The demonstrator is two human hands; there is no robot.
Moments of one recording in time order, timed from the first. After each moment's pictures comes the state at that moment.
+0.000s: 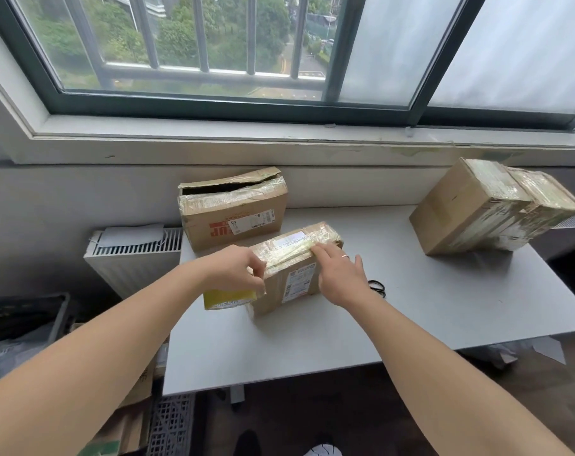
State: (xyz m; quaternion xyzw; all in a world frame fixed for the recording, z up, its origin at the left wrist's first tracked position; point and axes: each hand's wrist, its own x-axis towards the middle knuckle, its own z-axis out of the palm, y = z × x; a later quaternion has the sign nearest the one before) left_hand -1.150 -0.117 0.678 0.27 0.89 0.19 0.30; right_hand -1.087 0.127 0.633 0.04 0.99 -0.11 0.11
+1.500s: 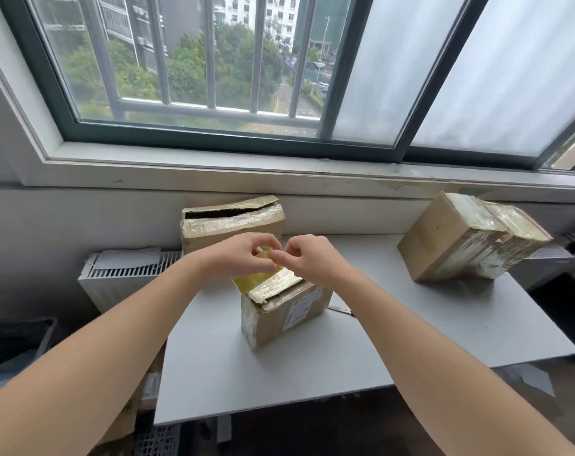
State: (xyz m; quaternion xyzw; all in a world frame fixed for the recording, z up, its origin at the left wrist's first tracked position) left_hand -1.156 -0.116 0.737 0.25 0.85 0.38 0.25; right_hand -1.112 0.075 0.739 -0.02 0.96 -0.26 0.05
